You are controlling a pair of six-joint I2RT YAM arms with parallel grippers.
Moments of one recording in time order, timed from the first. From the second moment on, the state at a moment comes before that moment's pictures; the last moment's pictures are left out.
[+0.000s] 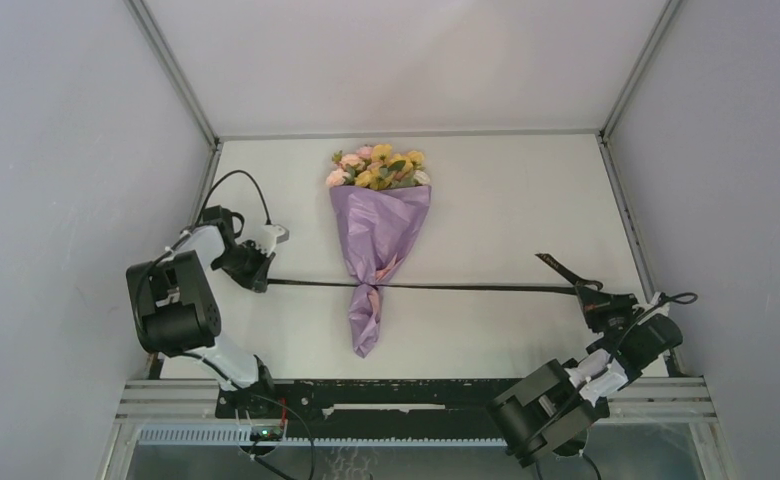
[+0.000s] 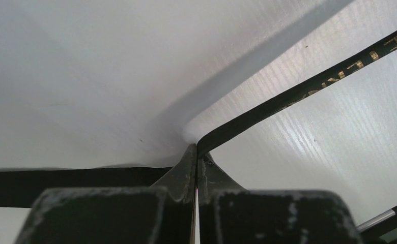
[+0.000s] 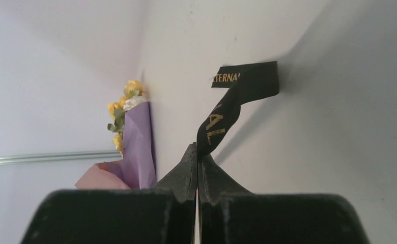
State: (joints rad) left arm 0.28 1.63 0.93 -0.75 0.35 0.90; right arm -1.09 0.76 0.06 0.16 -0.99 0.76
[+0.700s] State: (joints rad) left arm -0.36 1.28 1.37 -1.23 0.54 0.71; right arm 0.48 0.90 0.52 -0.19 -0.38 0.55
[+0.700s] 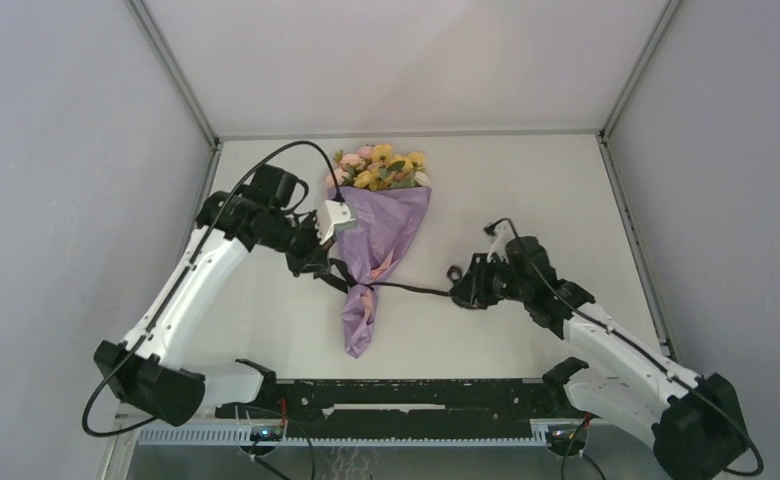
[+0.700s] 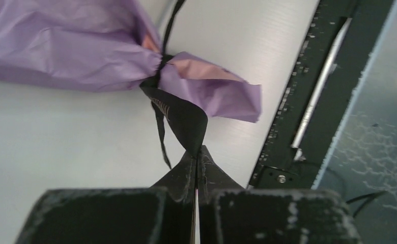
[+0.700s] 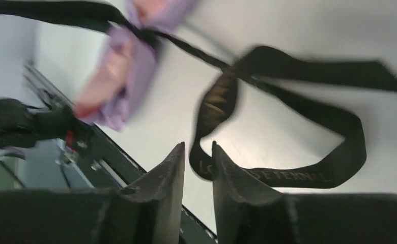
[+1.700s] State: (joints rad) left arm -0.78 1.08 1.39 -1.21 0.55 0.47; right arm 0.96 1.15 0.59 0.23 -0.48 0.09
